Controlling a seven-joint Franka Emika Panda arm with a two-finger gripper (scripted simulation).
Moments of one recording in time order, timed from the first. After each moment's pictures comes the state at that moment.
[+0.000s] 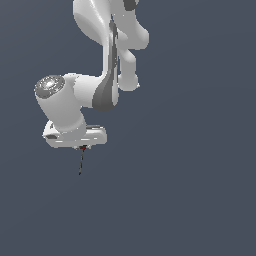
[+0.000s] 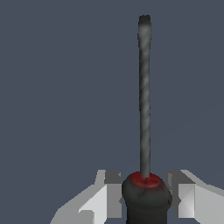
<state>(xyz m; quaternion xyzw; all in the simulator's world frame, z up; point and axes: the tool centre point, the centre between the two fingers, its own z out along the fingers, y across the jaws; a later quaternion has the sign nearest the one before) 0.037 -0.180 0.148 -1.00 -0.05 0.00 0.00</state>
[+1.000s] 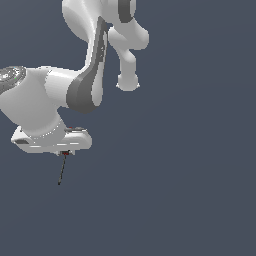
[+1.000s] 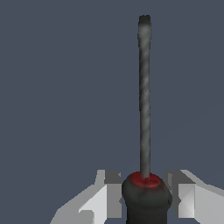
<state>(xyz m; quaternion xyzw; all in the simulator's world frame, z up) 0.083 -0.220 0.191 -1.00 -0.05 0.00 0.00</state>
